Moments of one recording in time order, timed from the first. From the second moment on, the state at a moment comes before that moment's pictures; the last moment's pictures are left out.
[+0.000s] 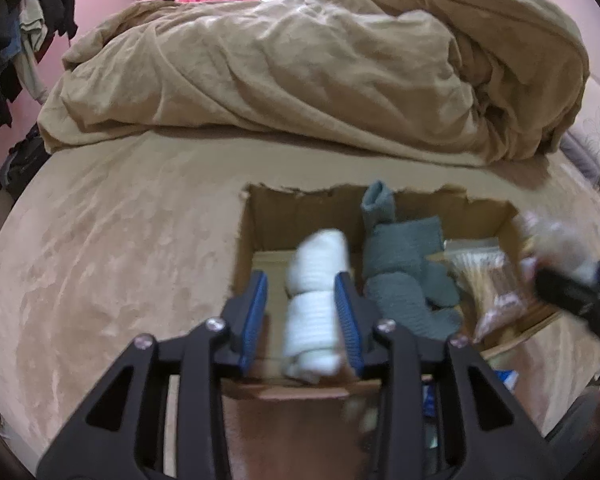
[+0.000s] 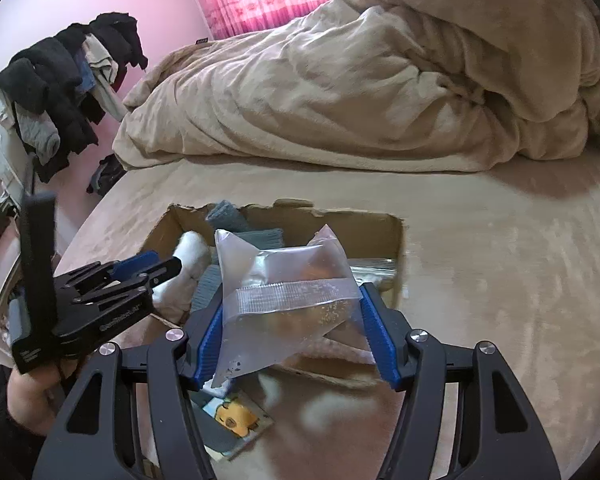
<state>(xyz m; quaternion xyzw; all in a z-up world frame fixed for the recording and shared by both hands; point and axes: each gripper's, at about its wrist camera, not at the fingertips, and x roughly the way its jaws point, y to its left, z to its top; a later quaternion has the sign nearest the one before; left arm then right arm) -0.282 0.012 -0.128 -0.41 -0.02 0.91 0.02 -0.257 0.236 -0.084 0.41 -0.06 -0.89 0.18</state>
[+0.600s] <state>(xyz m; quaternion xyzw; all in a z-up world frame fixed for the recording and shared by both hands) -0.237 -0.062 -0.106 -0.39 -0.08 0.92 -0.01 -0.279 0.171 -0.112 0.44 -0.02 -0.88 0.15</state>
